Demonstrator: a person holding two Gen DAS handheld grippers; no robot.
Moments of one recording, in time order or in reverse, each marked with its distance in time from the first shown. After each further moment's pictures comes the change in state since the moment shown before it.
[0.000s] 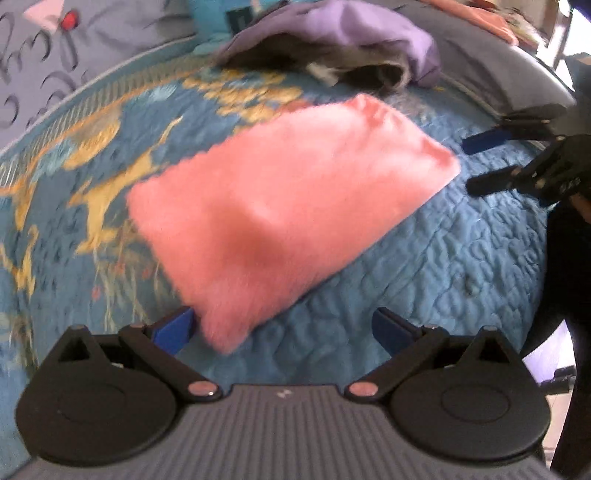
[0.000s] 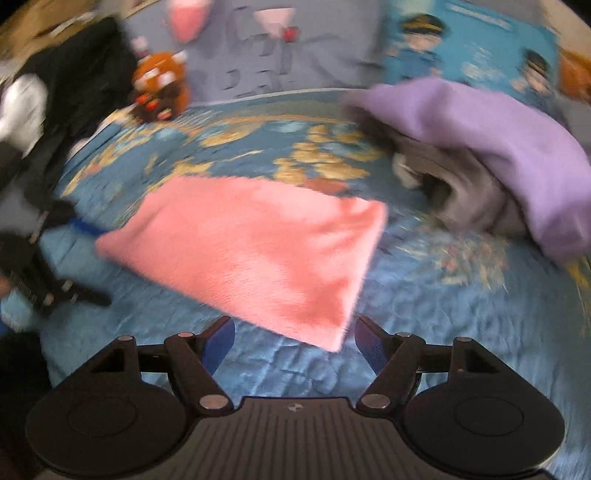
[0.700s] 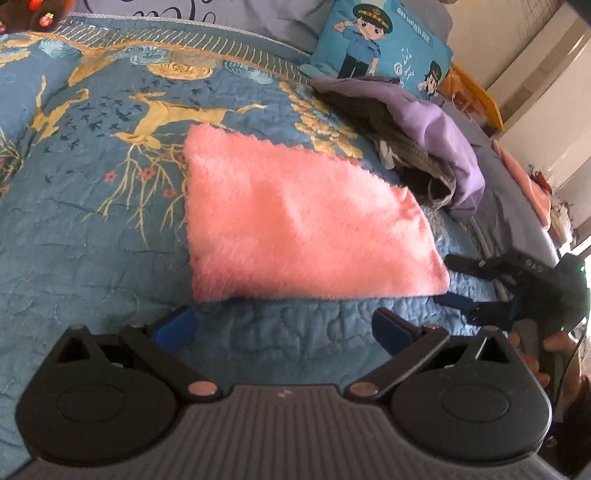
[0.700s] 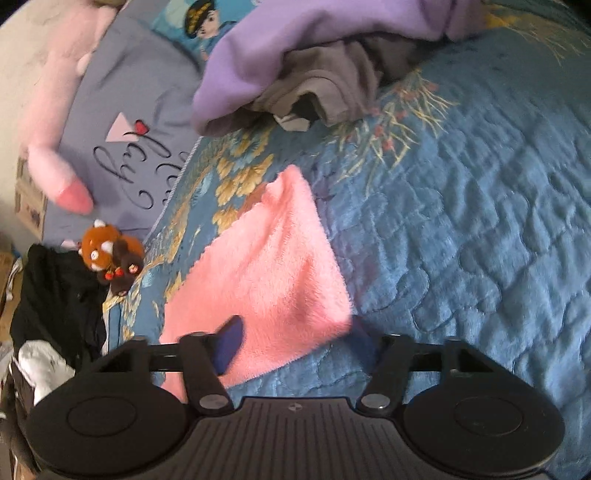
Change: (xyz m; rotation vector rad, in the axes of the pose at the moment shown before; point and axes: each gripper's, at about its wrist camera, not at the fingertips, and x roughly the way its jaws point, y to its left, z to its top) left arm -0.007 0.034 -0.037 -0.596 -0.157 -0.143; right arm 0.020 -0.053 -0.029 0.835 -0.057 0.188
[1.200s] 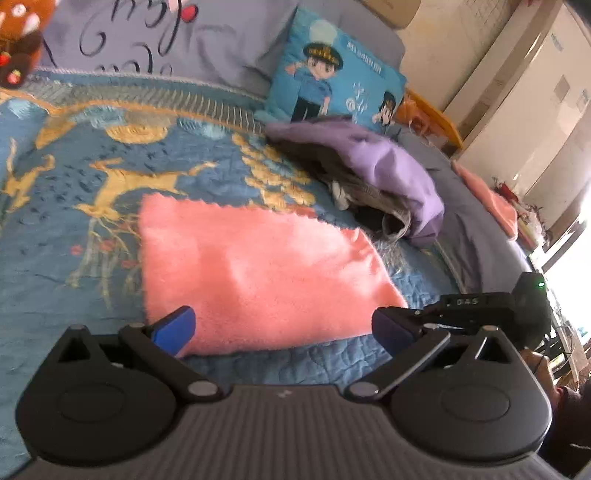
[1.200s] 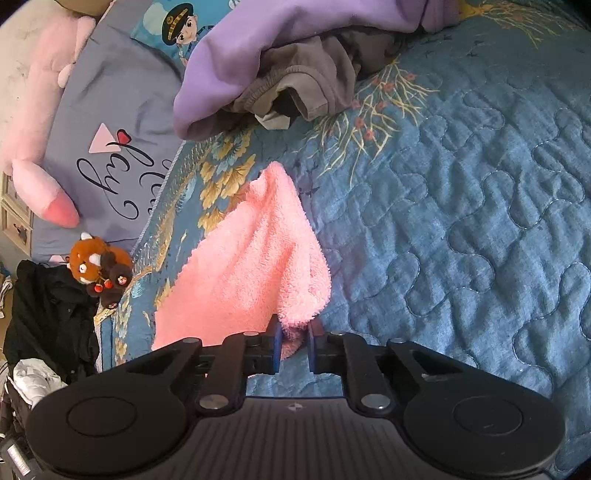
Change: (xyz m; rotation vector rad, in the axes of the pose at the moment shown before) left arm -0.008 -0.026 0.015 0.092 -0.084 -0.057; right arm 0.004 0.001 -0.005 0.047 -0.012 -0.041
